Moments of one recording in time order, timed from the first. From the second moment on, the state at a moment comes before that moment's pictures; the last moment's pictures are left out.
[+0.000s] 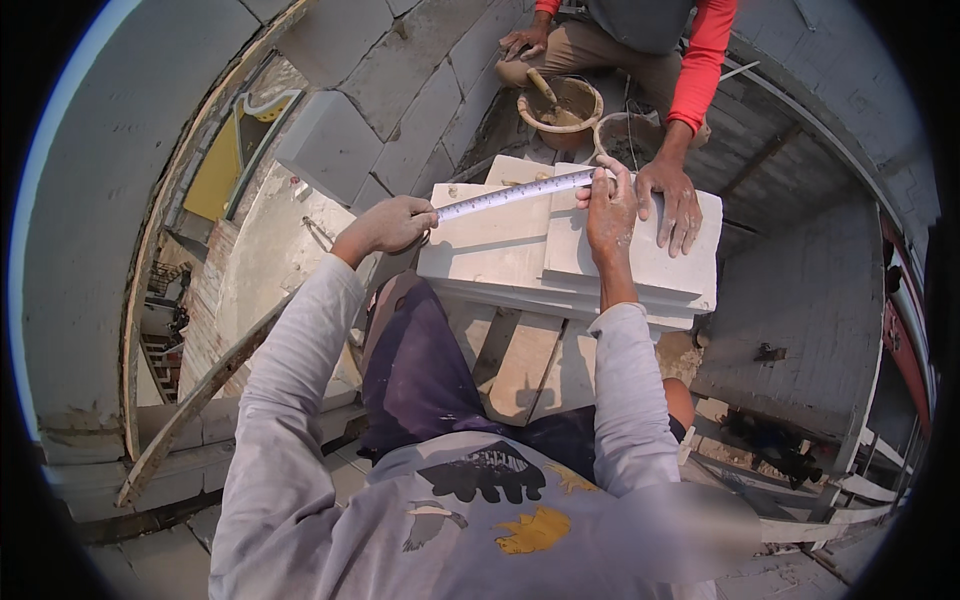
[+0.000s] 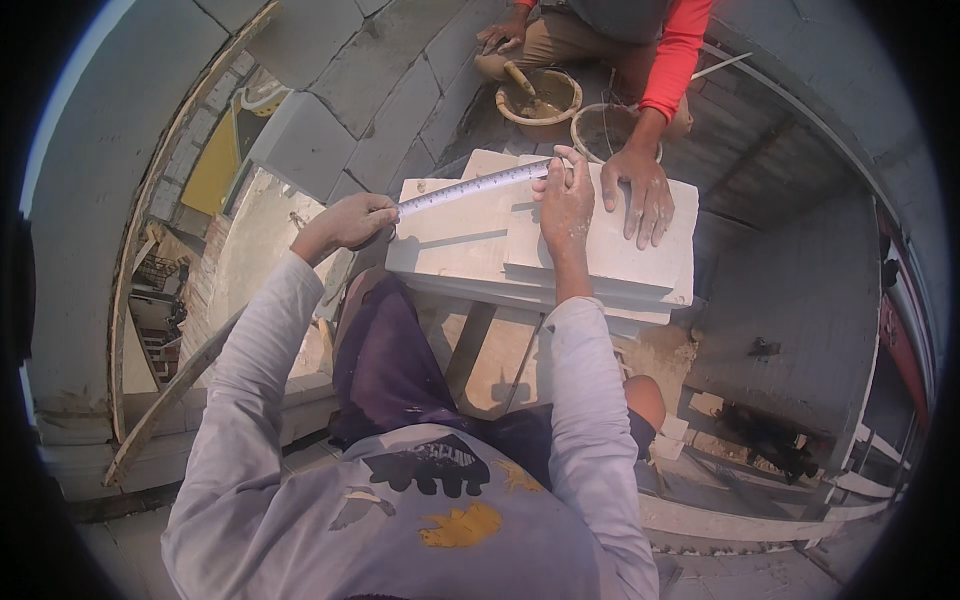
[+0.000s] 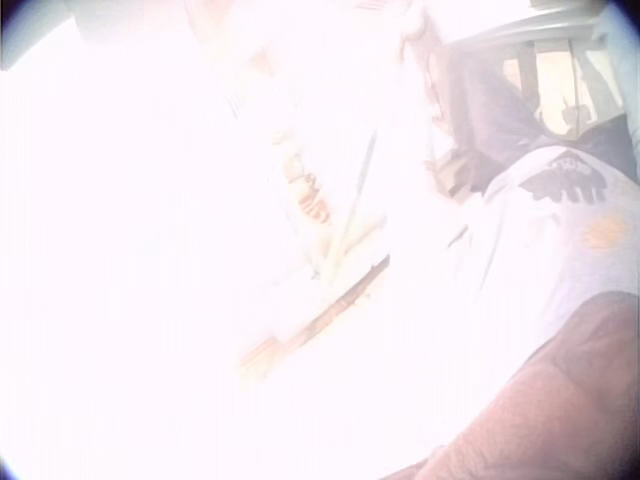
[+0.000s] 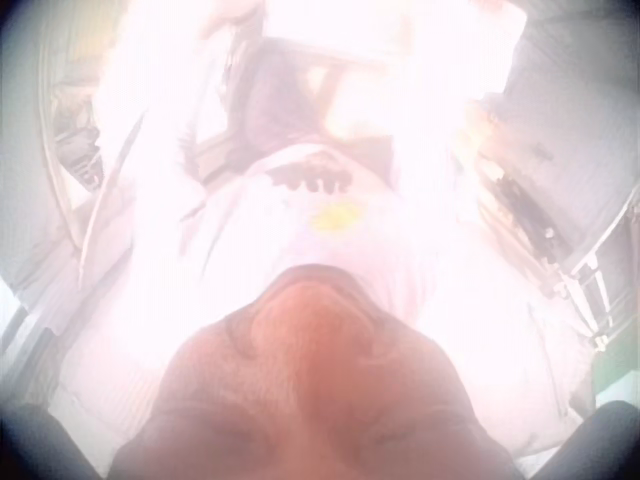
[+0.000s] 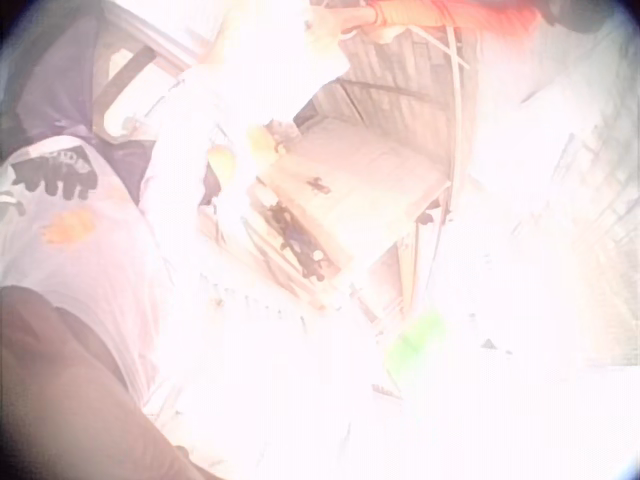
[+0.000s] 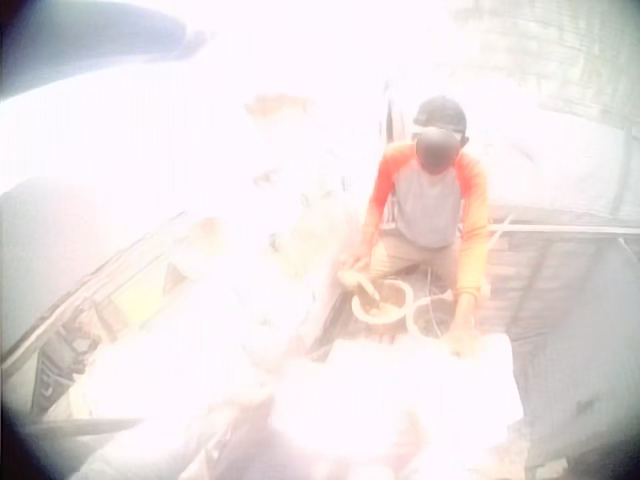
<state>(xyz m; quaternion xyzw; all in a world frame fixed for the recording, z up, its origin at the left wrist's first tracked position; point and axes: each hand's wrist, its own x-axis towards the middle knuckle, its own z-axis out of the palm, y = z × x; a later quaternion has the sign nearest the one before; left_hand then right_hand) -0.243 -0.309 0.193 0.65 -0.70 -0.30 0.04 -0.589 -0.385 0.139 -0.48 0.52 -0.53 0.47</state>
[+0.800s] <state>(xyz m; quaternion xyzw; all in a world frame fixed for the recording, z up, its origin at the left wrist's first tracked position) -0.324 -0.397 0.166 0.47 -0.69 -0.54 0.08 -0.699 -0.417 0.133 -0.40 0.59 -0.56 0.42</state>
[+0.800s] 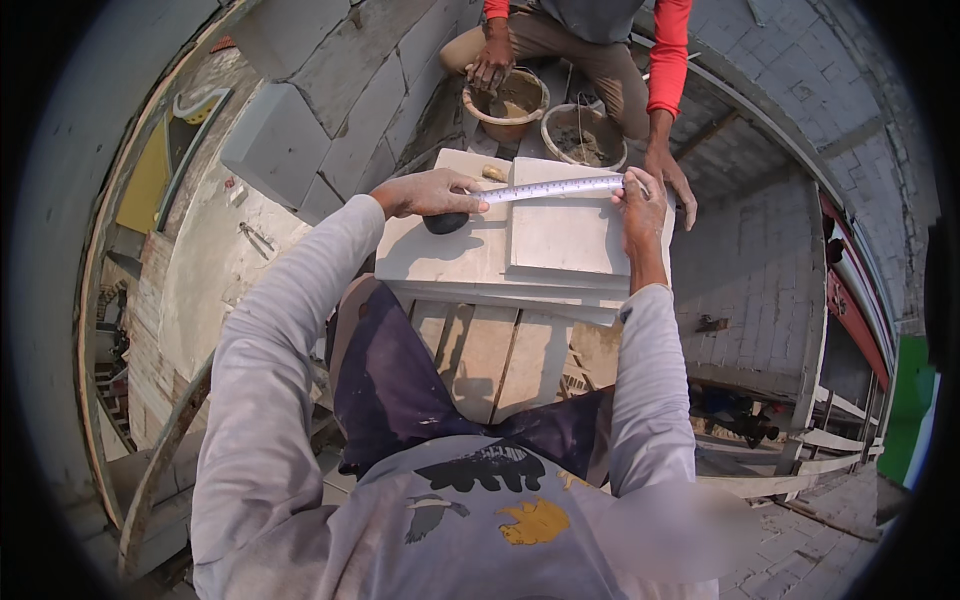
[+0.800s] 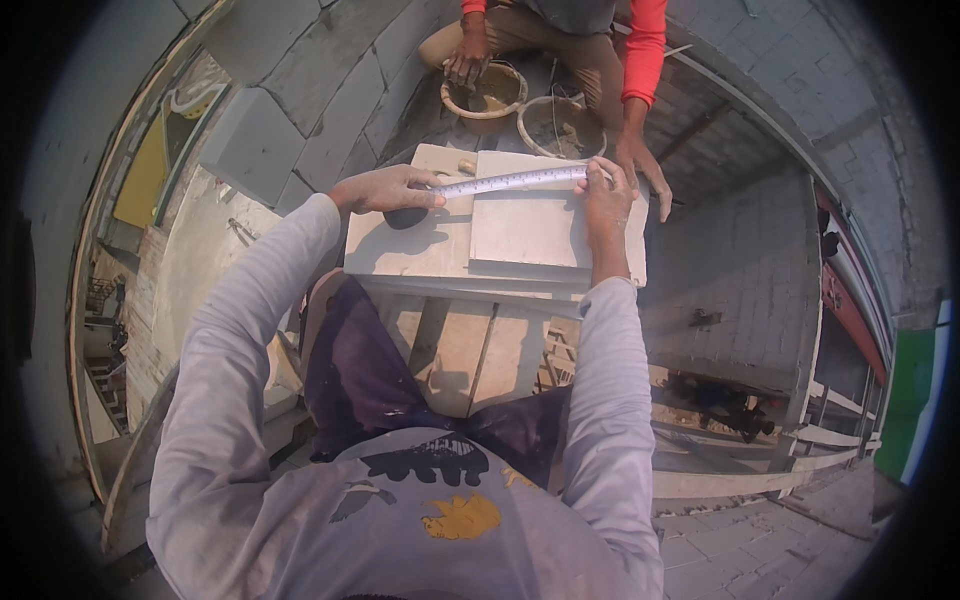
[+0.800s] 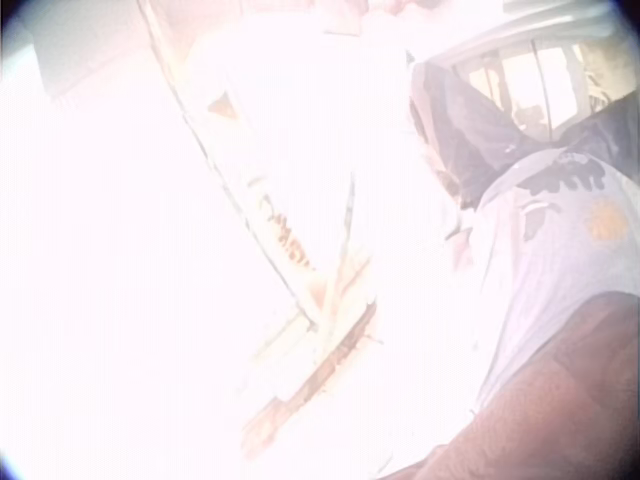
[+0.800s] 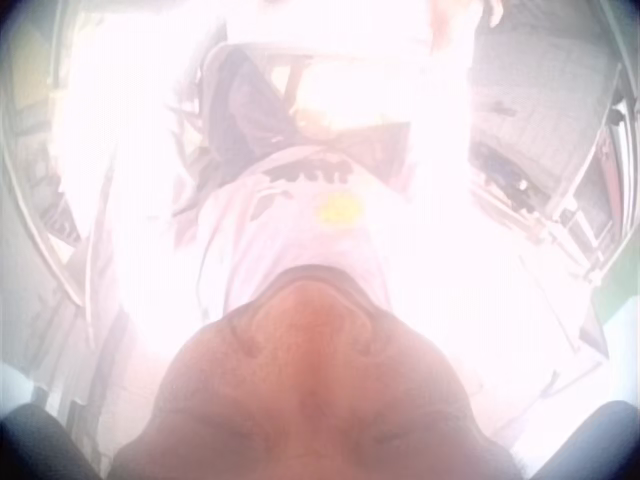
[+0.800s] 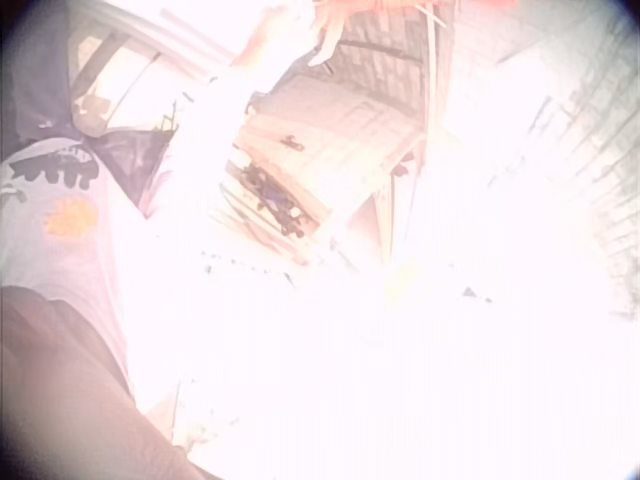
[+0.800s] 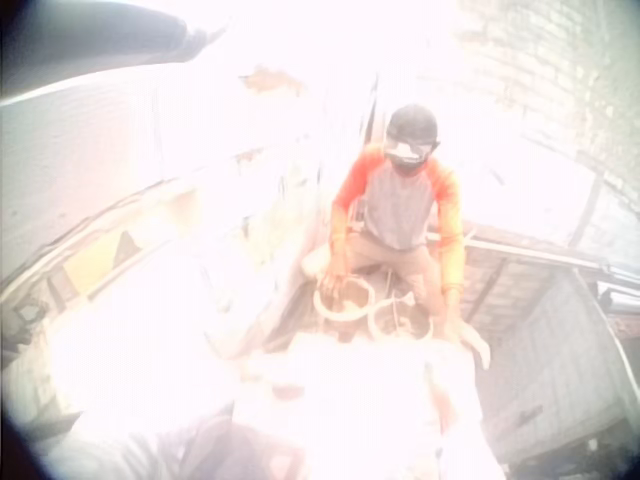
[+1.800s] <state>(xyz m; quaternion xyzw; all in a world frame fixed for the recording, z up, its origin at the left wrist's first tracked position) -0.326 -0.374 0.156 0.46 -0.68 -0.56 0.13 -0.723 -0.429 0.142 -0.38 0.53 -0.60 0.47</state>
